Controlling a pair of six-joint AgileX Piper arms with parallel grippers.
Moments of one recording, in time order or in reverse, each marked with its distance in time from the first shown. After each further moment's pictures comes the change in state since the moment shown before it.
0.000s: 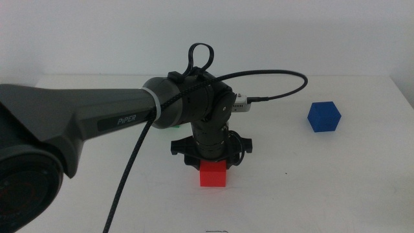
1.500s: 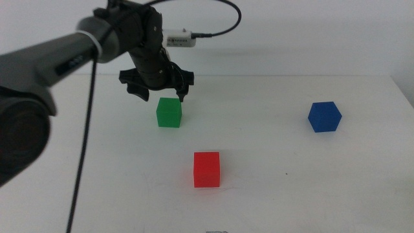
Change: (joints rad) left arm 0.347 0.107 -0.383 -0.033 0.115 0.428; right arm 0.000 0.000 0.000 0.000 0.001 0.000
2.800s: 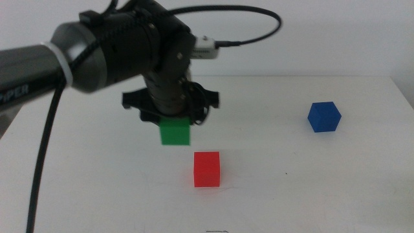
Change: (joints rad) left arm -0.282 -0.383 0.403 0.217 0.045 -0.448; right arm 0.000 0.000 0.000 0.000 0.000 0.000
